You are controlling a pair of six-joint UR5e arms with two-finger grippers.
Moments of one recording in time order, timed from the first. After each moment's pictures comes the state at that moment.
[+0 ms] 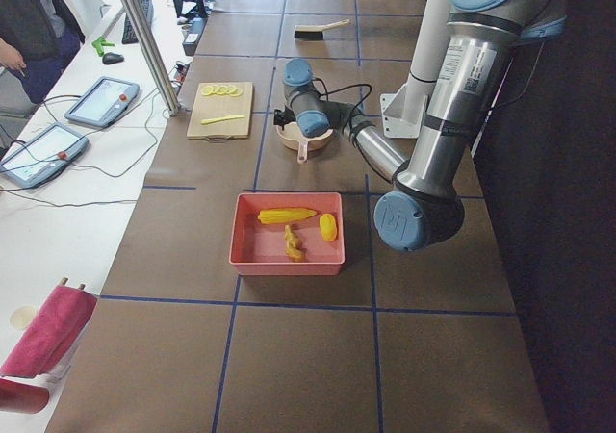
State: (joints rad) left arm -0.83 -1.86 -1.93 -1.91 -2.21 0.33; right arm 1.37 -1.67 1.94 -1.52 2.33 0.48
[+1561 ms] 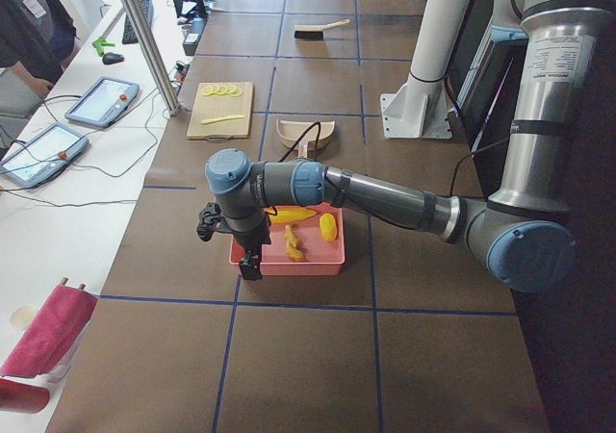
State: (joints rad) left arm -1.52 -1.66 -1.68 -1.30 -2.31 0.10; right arm 1.53 -1.64 1.86 -1.73 2.43 -0.01
